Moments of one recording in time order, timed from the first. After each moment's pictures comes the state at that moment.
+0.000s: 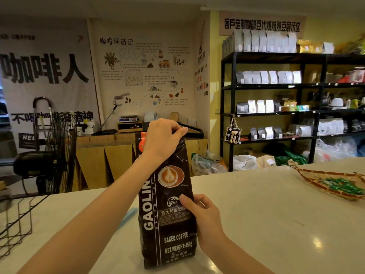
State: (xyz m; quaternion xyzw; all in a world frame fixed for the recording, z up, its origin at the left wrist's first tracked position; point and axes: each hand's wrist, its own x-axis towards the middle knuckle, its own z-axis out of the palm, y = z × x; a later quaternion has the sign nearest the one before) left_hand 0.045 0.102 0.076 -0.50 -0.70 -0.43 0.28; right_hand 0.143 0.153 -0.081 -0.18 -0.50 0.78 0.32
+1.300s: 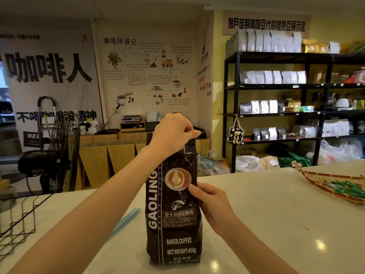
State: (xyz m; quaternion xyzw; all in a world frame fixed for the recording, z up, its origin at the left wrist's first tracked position) left_hand 0.046 0.110 0.094 -0.55 -0.73 -0.31 0.25; right_hand 0.142 0.186 -0.056 -0.06 -0.56 0.77 0.29
